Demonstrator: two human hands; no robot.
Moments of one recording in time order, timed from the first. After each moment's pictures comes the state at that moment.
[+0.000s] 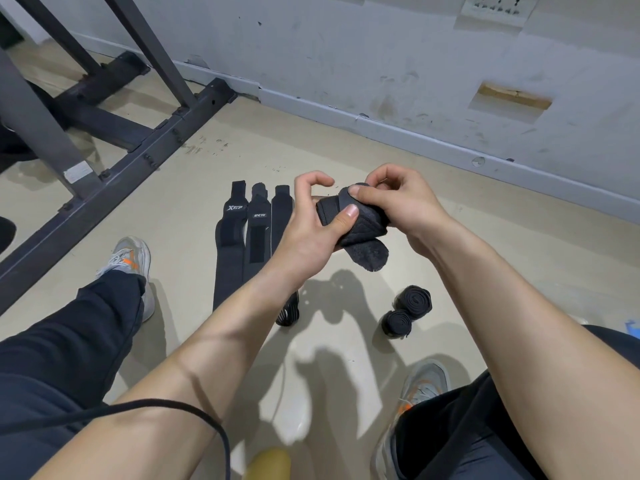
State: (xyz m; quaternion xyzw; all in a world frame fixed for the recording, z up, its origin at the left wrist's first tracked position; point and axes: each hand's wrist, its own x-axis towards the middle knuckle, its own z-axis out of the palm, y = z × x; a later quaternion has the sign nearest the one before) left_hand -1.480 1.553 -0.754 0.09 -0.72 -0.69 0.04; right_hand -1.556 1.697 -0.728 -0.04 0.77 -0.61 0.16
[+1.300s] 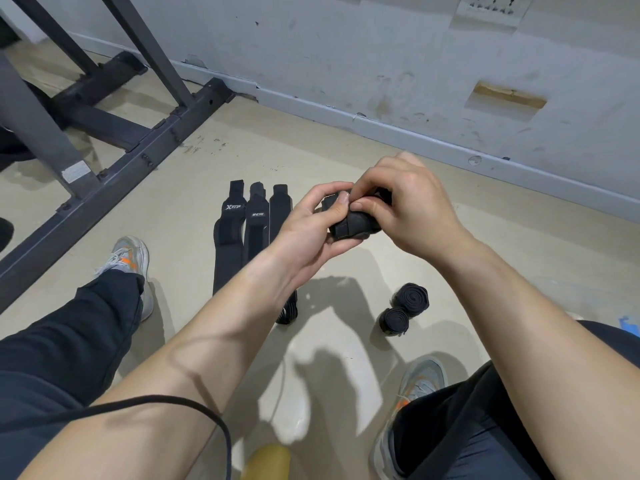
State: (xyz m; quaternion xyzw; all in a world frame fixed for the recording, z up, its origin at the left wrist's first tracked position) left_hand -1.482 1.560 -0.743 0.15 -0.51 -0.84 -0.09; right_hand -1.541 1.717 -0.717 -0.35 0.88 -0.31 -0.09
